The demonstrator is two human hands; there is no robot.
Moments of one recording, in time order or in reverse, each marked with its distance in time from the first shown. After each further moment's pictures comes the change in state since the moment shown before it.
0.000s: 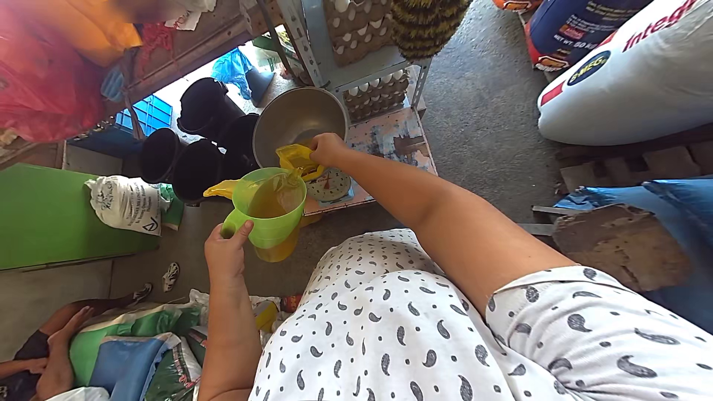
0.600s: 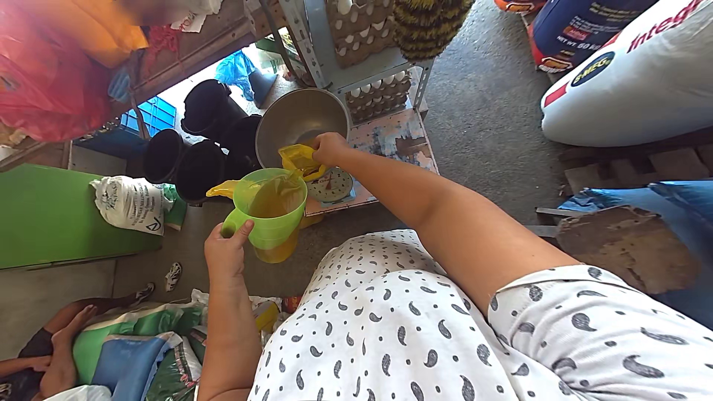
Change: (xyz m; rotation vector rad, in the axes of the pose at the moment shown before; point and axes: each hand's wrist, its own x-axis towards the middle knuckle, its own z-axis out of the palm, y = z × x) left_hand -0.001 0.005 -0.004 0.044 0.008 -0.005; right_hand -0.002 -0.002 -0.003 -0.007 0.001 0.007
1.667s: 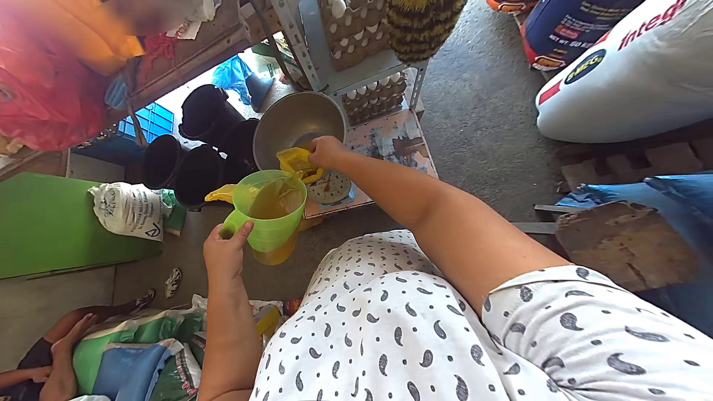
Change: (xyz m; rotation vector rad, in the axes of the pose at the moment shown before) left_hand 0.007 0.003 0.001 0.054 -0.033 0.004; right_hand -0.001 -0.001 0.001 0.010 -0.007 -0.010
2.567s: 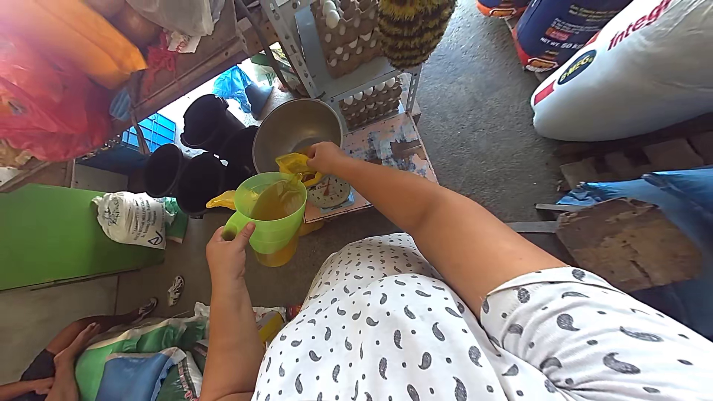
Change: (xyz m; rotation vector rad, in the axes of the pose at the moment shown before) left_hand 0.000 0.005 0.007 -0.019 0.016 0.021; right_hand -0.006 0.003 0.001 0.024 0.008 0.000
